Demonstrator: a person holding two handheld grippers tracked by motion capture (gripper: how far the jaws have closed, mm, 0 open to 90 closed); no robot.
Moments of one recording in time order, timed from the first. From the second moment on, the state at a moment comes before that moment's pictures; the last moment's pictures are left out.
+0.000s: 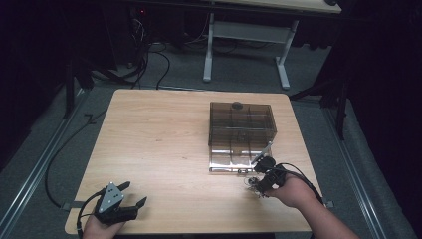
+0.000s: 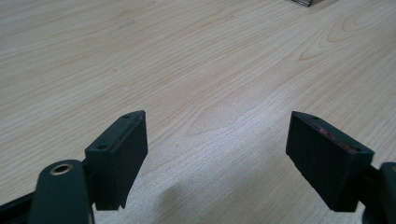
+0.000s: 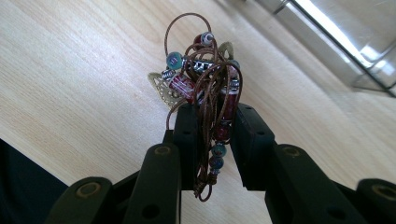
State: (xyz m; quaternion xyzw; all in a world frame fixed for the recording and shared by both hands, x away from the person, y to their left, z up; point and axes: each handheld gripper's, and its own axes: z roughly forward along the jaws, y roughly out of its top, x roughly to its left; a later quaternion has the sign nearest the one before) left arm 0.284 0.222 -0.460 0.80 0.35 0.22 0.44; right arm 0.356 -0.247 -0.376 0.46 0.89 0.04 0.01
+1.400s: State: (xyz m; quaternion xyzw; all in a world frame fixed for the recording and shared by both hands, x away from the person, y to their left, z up) left arm 0.284 0.223 -0.460 0.80 0.34 0.21 0.44; right arm 0.445 -0.221 -0.370 0.45 0.89 0.05 0.03
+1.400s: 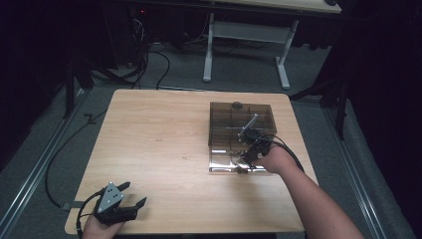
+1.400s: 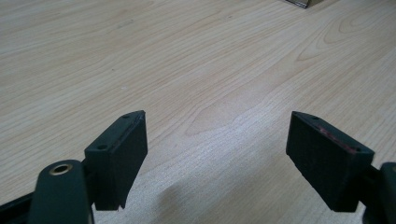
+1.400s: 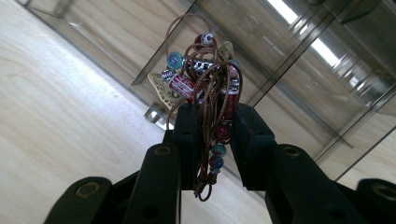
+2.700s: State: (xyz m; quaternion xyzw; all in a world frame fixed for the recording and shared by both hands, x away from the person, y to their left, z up) left arm 0.285 0.225 -0.460 0.80 0.34 0.20 0.44; right arm 0.465 -0.206 -0.400 0.44 0.90 0.02 0.01
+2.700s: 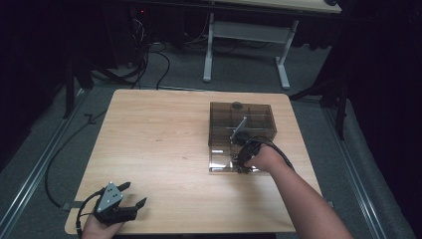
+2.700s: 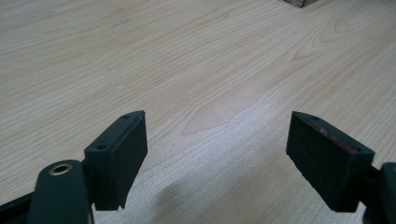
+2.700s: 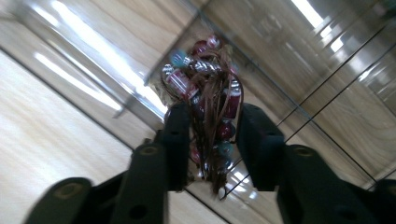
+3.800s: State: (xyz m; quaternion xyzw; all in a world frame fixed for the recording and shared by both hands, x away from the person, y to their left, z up) left arm 0.286 0.224 -0.460 0.80 0.34 0.21 0.44; right arm 0.447 -0.221 -0.378 0.47 0.88 0.06 0.02
